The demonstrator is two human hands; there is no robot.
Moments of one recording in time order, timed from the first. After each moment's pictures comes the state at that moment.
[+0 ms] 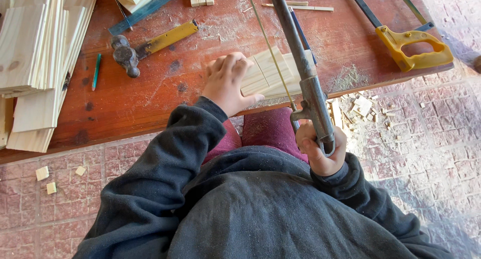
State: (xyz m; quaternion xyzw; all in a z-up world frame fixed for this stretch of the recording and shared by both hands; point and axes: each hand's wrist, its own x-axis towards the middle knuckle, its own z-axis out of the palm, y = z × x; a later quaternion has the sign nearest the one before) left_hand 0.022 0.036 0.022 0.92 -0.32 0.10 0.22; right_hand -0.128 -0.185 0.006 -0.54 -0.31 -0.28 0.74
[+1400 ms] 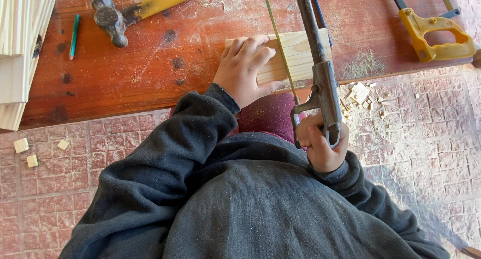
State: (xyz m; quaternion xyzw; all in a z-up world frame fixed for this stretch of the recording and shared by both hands) left_hand 0.010 0.017 0.009 0.85 -0.38 0.21 0.29; right_hand -0.152 -0.159 0.027 -0.62 -0.11 -0.18 0.75
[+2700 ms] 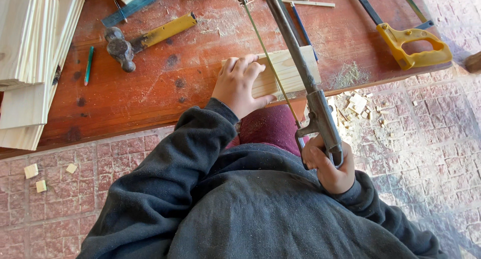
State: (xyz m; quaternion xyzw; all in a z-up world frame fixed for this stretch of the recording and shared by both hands) left_hand 0.016 0.013 -0.006 0.89 -0.34 0.17 0.26; right_hand -0.179 -0.191 0.013 -0.62 -0.14 -0.18 0.75
